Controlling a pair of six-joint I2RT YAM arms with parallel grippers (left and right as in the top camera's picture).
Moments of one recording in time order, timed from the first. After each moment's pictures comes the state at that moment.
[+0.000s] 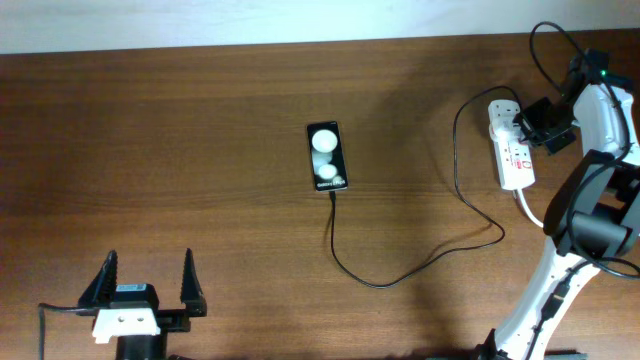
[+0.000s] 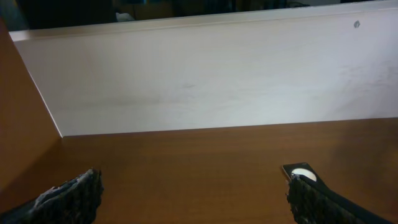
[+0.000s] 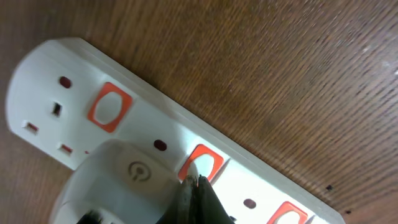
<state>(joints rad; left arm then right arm) -0.27 0.01 0.61 -0.60 -0.28 0.07 -0.39 2.32 1.95 -1.04 -0.14 0.66</state>
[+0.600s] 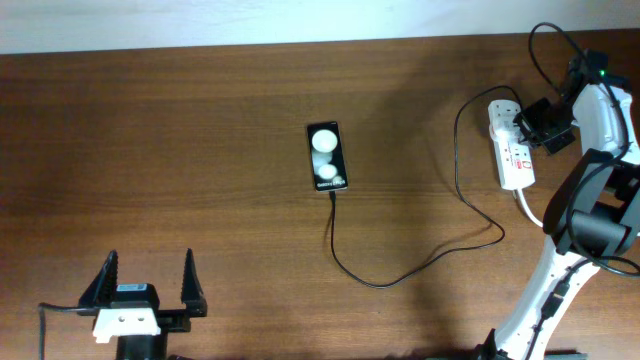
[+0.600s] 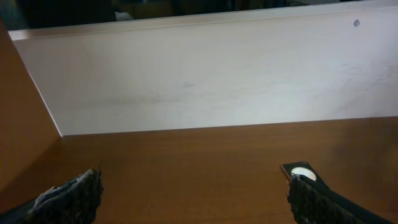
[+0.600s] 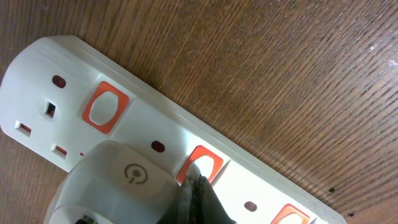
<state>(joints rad) -0.27 0.01 0.61 -0.61 -0.28 0.07 -0.39 2.34 1.96 -1.05 -0.15 0.66</state>
